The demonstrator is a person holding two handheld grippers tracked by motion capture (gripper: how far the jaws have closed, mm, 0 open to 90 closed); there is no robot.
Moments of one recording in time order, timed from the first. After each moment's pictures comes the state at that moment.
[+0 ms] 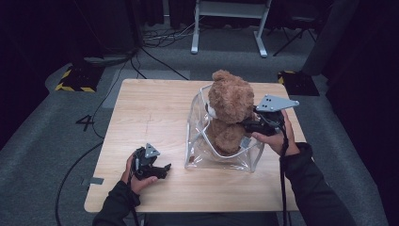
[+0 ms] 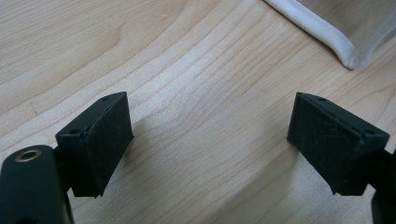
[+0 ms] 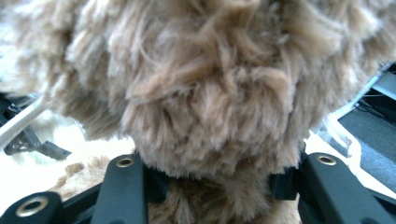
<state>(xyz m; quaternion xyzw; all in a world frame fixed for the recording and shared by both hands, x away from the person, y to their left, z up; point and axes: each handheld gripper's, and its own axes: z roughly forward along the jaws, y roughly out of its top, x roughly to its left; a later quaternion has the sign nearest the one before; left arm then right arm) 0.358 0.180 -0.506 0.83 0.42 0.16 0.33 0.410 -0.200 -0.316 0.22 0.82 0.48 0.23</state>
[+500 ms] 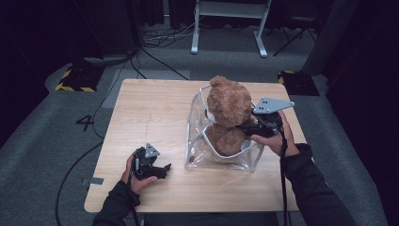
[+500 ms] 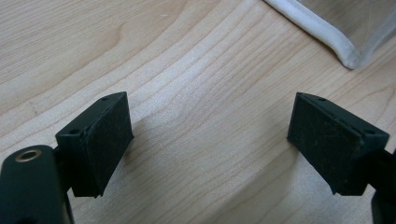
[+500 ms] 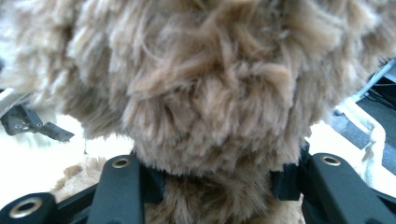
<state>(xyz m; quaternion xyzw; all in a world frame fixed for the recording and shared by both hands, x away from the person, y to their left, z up) 0.358 0.180 -0.506 0.83 0.42 0.16 0.33 0.413 -0.200 -0.326 0.21 0.83 0.46 0.22</state>
